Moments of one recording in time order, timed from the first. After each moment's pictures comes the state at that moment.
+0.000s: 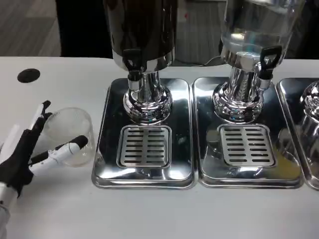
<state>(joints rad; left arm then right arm) -0.19 0.53 -0.01 0.73 0.28 -0.45 0.06 0.55 -0.21 -0.23 -0.21 -0.53 -0.49 -0.44</state>
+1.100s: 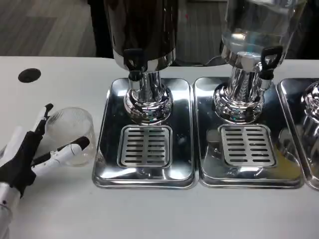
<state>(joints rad) -0.22 0.53 -0.03 0.78 0.29 -0.45 0.06 0.57 -0.21 -0.25 -0.22 -0.52 -0.53 -0.44</state>
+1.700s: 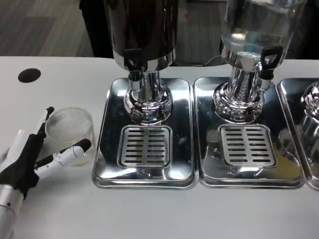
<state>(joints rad) -0.22 0.51 -0.05 0.78 0.32 -0.42 0.10 0.58 -0.20 -0.26 -0.22 -0.52 -0.55 -0.44</state>
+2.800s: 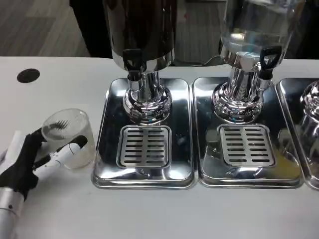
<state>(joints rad) -0.19 0.49 -0.04 0.75 0.32 -0.39 0.17 0.59 -0.19 -0.27 -0.21 -0.52 -0.58 -0.44</state>
